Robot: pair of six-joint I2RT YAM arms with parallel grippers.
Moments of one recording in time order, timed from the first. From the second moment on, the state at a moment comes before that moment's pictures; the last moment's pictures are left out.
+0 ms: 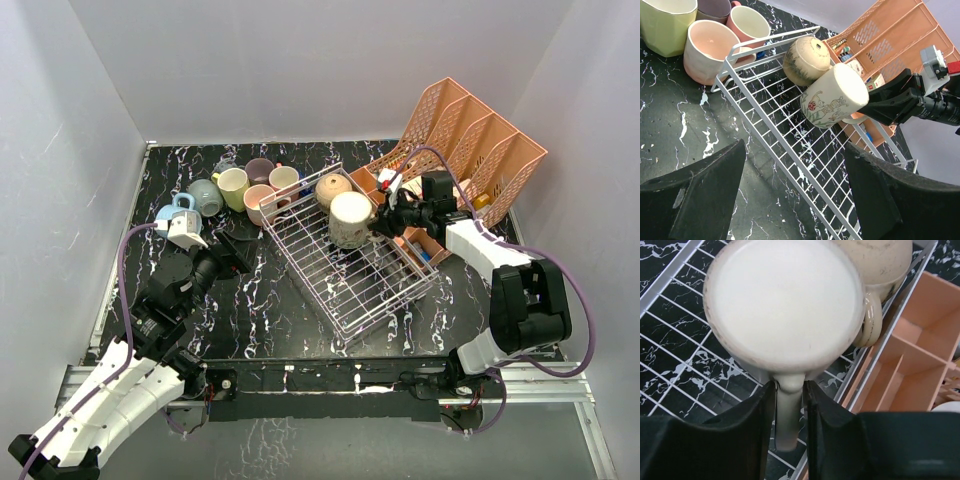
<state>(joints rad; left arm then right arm) -0.59 0.54 0.62 -0.27 -0.23 -0.63 0.19 1.52 0.95 -0.08 -0.78 -0.52</state>
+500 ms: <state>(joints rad) -0.59 0.53 0.62 -0.27 -0.23 -0.63 0.20 1.50 0.95 -0.01 -0.72 -0.54</state>
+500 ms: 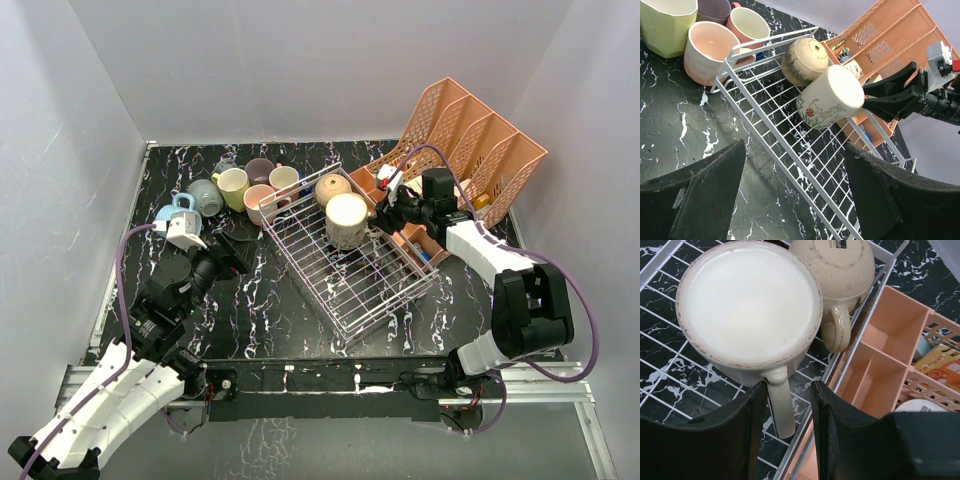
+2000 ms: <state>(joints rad) -0.59 0.54 0.62 -0.29 -0.23 -0.62 0.58 1.62 1.22 -0.45 -0.40 -0.75</state>
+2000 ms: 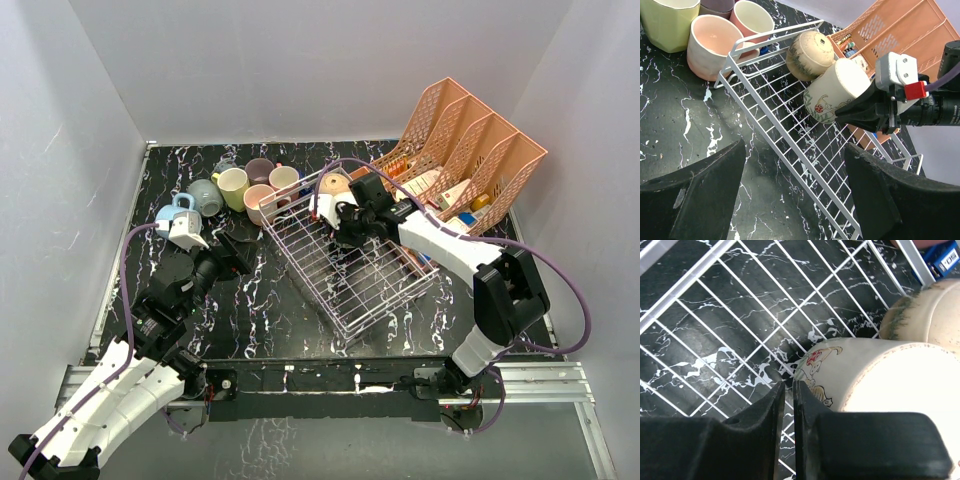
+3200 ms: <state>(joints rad) -0.59 0.53 0.62 -0.29 -0.23 -0.62 0.56 1.63 1.26 -0.47 -0.48 -0.68</state>
